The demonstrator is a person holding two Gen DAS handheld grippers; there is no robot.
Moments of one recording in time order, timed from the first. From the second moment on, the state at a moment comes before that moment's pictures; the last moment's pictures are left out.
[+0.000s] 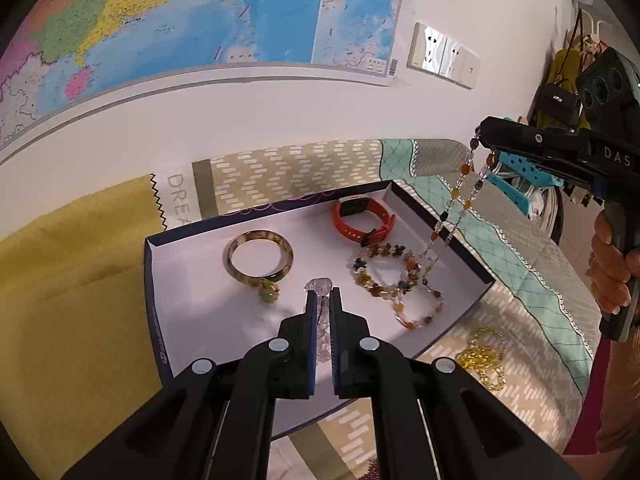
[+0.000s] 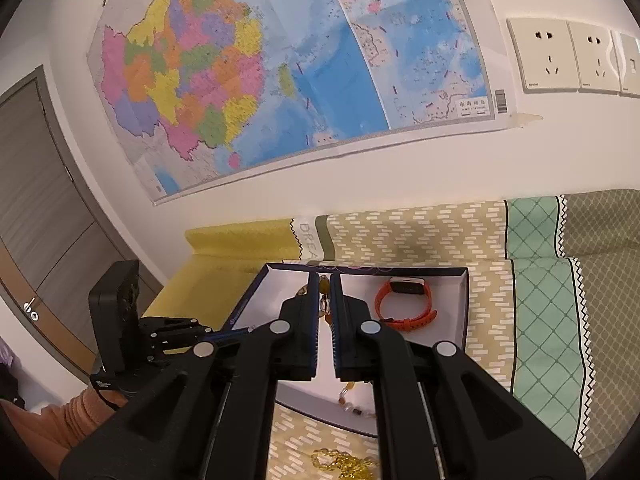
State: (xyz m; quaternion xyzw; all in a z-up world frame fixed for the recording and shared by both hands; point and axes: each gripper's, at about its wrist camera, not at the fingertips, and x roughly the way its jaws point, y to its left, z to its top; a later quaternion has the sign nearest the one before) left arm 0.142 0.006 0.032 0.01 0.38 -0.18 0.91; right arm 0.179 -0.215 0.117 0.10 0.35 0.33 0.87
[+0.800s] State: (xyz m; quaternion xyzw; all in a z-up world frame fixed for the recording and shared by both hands) left arm 0.168 0.017 0.008 0.00 0.41 -0.15 0.90; right arm 0.207 -0.209 0.066 0.08 0.40 0.30 0.86
